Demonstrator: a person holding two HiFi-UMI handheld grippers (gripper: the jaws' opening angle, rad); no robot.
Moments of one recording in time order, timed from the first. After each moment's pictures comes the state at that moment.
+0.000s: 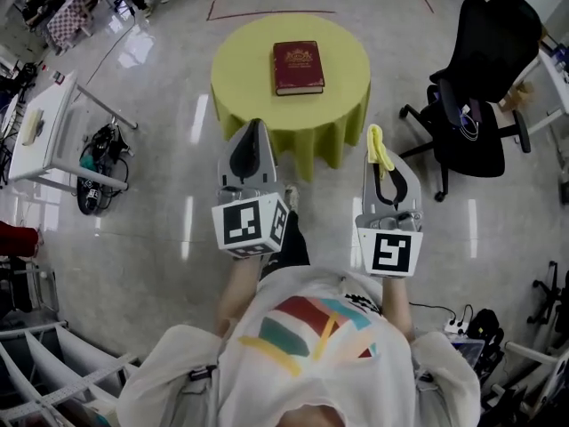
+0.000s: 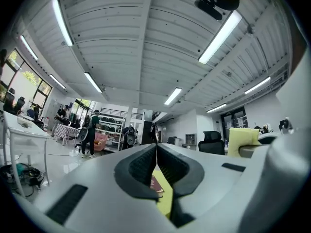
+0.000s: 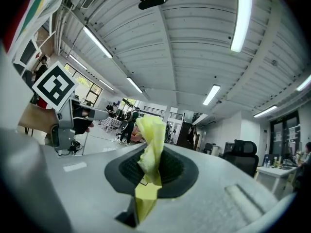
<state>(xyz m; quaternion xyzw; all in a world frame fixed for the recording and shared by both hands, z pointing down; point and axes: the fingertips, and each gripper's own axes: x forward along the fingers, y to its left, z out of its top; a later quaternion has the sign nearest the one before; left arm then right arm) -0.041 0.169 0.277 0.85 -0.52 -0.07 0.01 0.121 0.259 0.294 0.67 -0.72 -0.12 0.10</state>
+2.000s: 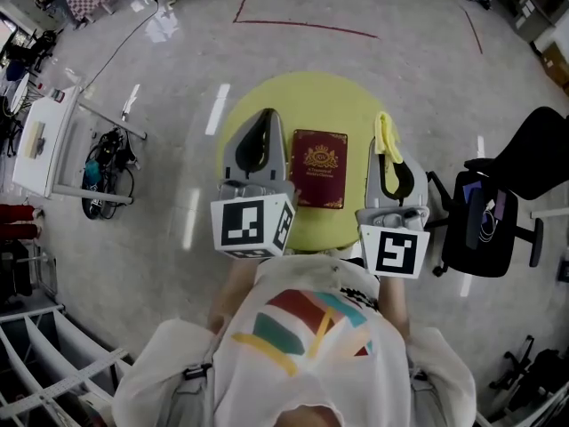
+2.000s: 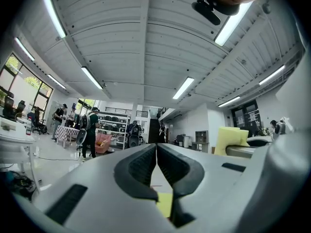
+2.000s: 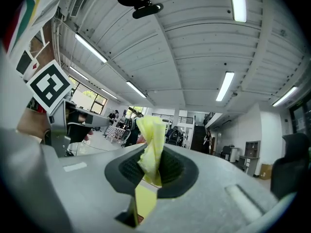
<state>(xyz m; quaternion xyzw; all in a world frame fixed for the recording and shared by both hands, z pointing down) 0.032 -0.189 0.223 0.83 -0.55 -0.06 0.01 0.181 -0.135 0.236 0.62 -0.77 -0.13 0.04</state>
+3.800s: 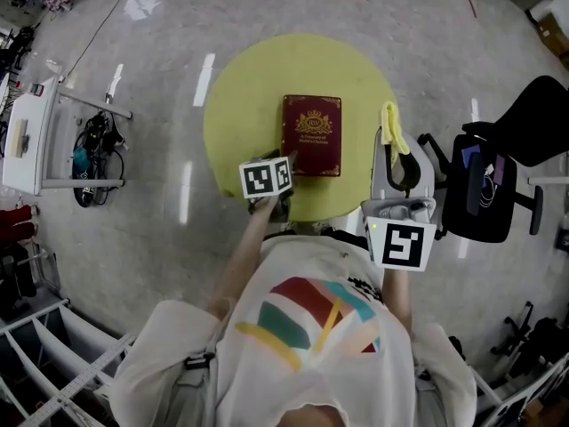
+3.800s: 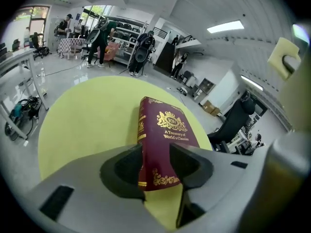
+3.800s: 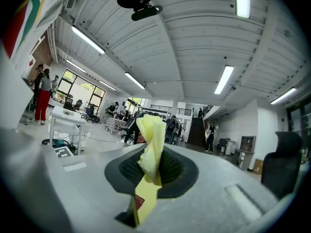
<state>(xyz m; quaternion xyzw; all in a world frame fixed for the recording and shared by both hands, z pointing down) 0.045 -0.150 0.581 0.75 -0.45 0.25 0.42 0.194 -0.111 0.269 0.63 -0.76 -0.09 0.09</state>
